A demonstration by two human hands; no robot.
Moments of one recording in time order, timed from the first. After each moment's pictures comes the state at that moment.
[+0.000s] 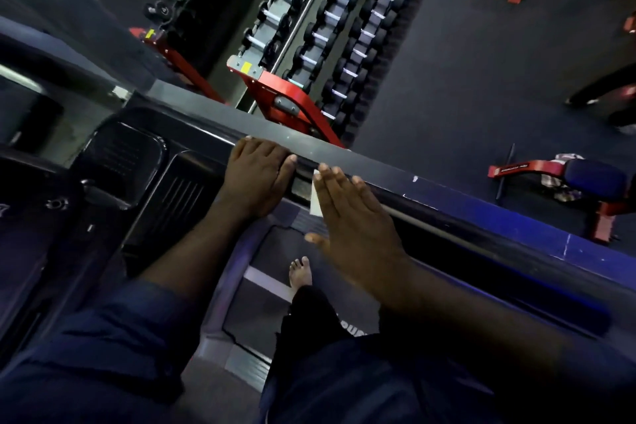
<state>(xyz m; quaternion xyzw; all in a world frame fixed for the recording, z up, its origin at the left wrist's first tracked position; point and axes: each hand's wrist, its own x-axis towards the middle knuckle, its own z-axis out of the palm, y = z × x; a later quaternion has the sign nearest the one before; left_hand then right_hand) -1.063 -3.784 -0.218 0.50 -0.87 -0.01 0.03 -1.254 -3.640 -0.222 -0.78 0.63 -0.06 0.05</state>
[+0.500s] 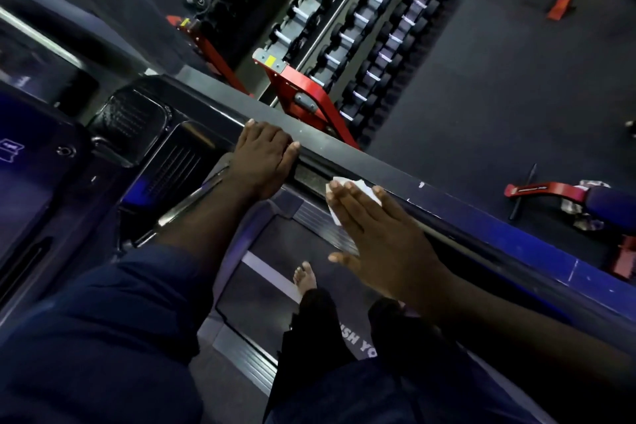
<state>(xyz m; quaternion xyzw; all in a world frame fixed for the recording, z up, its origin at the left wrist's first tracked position) -1.089 -3.758 -0.218 0.55 -0.83 -0.06 0.00 -1.334 -3.590 -0.224 -0.85 0.52 -0.07 0.04</state>
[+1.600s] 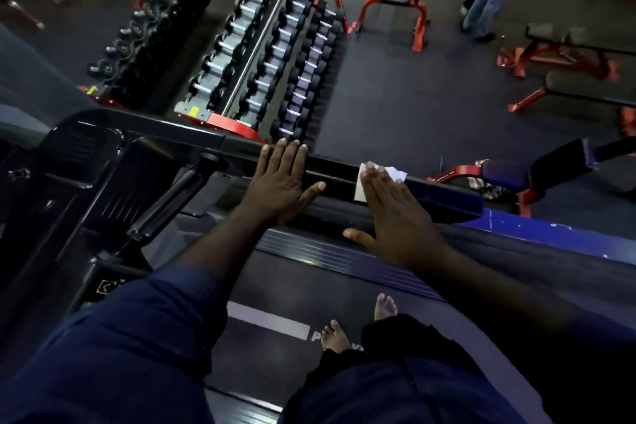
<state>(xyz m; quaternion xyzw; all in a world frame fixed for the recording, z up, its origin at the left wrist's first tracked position) -1.141 -3.651 -0.224 0.40 -0.91 -0.05 -0.03 -1.361 -3.477 -0.220 -0.70 0.71 -0.05 0.07</state>
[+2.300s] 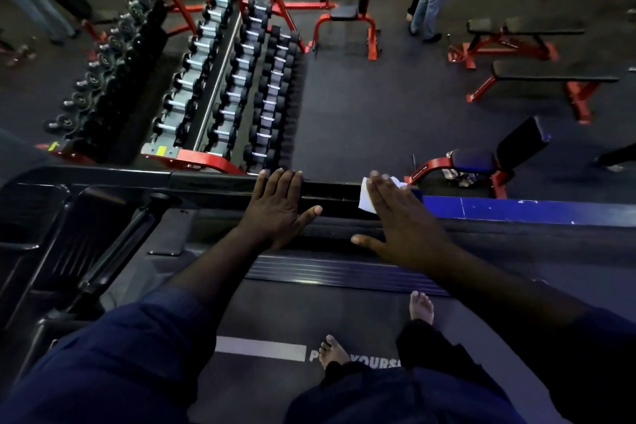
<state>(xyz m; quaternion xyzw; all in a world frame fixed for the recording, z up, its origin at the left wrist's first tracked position) -1.213 -3.610 -0.223 0.32 -0.95 -0.04 -0.04 -1.435 -3.414 -0.216 -0.65 0.75 -0.04 0.07</state>
